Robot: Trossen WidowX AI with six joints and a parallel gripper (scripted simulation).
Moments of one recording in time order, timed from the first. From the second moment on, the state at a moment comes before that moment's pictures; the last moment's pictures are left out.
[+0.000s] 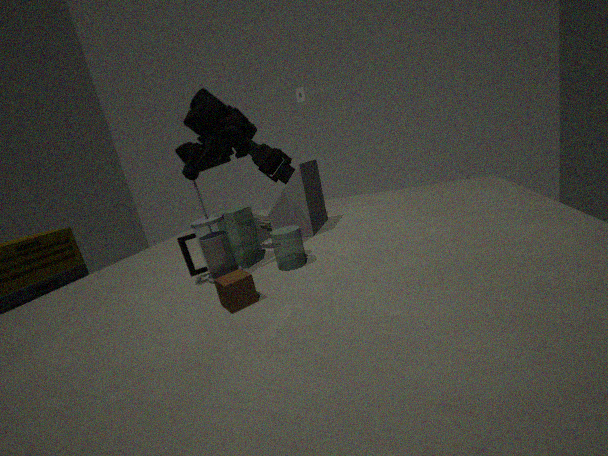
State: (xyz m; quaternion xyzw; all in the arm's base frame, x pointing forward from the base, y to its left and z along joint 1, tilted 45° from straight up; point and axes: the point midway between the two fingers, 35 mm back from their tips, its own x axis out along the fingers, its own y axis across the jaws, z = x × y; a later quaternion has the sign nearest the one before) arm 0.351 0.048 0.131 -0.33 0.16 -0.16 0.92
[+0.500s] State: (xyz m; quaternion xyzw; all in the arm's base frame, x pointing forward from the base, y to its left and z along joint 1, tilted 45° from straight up) arm 0.359 0.034 0.117 -0.33 0.15 -0.15 0.92
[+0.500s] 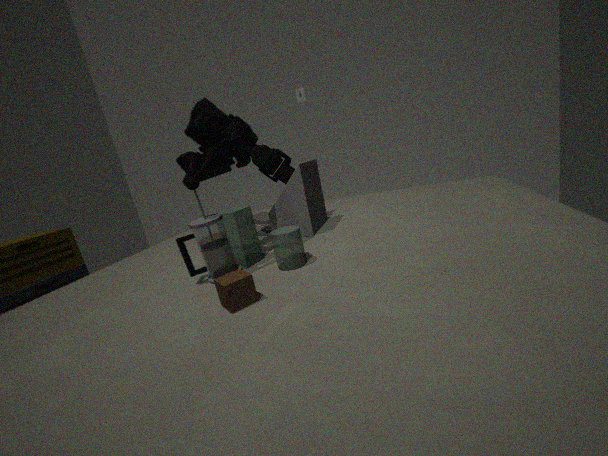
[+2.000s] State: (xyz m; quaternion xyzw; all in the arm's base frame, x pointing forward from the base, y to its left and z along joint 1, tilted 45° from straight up) arm 0.378 0.006 0.087 -0.34 0.17 -0.16 0.91
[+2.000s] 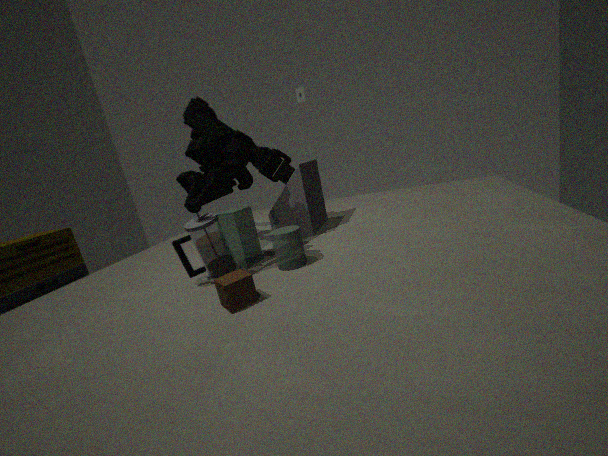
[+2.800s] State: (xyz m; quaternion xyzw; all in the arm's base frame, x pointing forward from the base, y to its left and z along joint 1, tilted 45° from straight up) arm 0.383 0.004 0.085 -0.34 0.17 -0.16 0.91
